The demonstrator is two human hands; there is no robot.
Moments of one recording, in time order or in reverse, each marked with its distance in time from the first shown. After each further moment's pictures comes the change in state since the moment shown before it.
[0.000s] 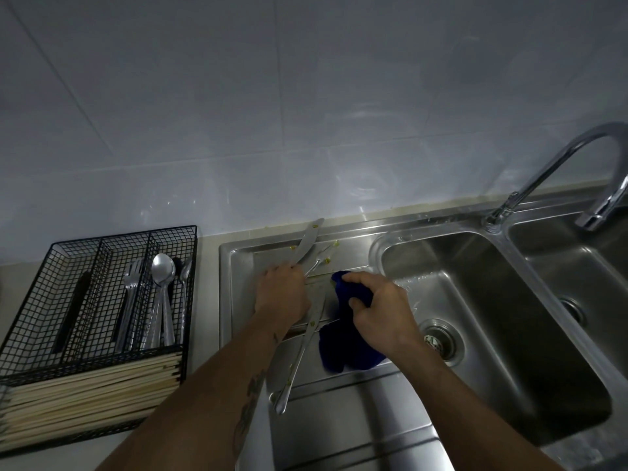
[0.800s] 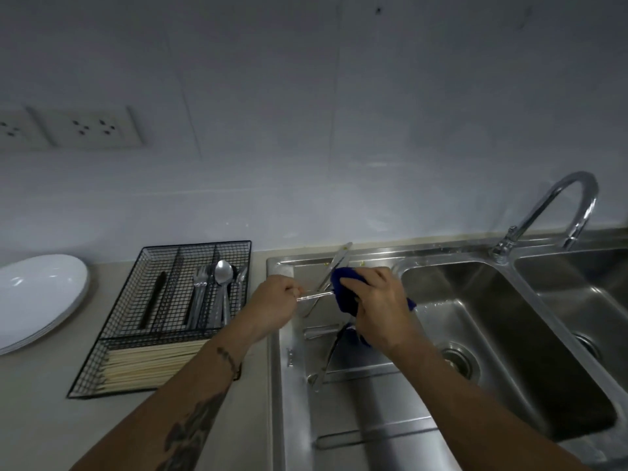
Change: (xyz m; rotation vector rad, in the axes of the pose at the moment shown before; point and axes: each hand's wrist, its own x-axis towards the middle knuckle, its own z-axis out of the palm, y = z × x) left_hand -0.109 -0.054 -0.109 -0.776 -0.066 -0.173; right_hand -0.033 -0.059 0.012 -0.436 0.224 -0.587
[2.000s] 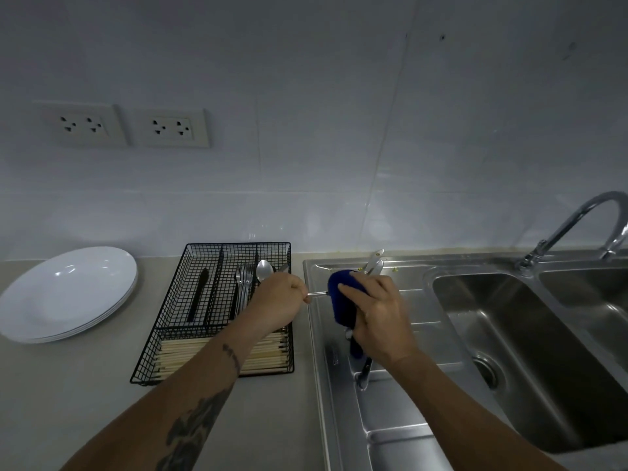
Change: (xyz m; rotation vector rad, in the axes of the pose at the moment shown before) left_hand -0.034 -0.042 -0.076 -0.020 0.003 0.028; right_hand 0.001 -0.088 0.029 0.011 0.106 -0.107
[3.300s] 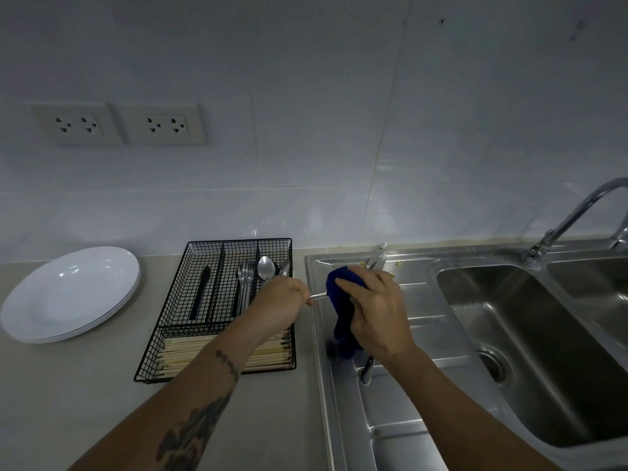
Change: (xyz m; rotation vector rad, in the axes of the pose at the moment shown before) left_hand -0.004 -0.002 0.004 -0.038 -0.053 -0.060; right_hand 0.002 -0.004 0.008 0.068 0.035 0.074
